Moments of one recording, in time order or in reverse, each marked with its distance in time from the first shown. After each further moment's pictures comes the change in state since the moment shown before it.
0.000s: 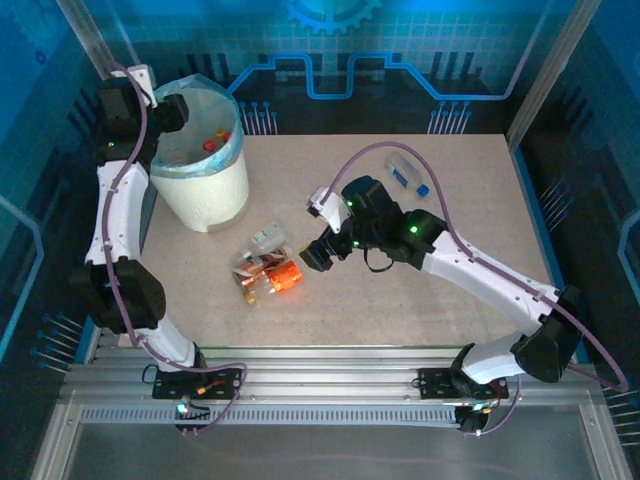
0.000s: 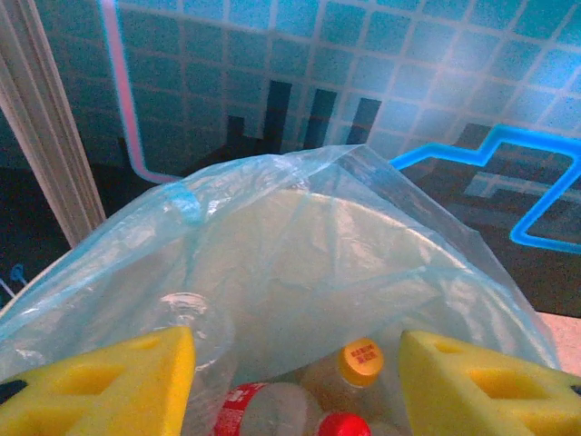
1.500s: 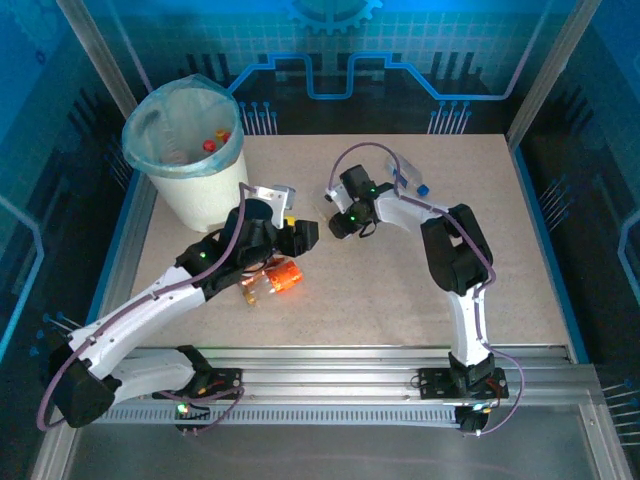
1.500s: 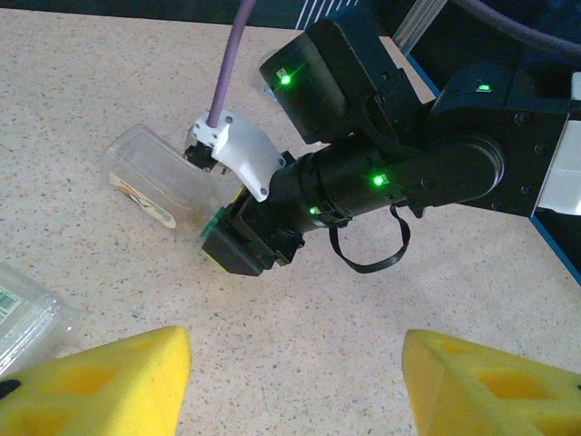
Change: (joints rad) left arm -0.903 -0.559 -0.788 0.099 -0.196 -0.315; right arm -0.332 0.711 0.184 0.092 0.014 -0.103
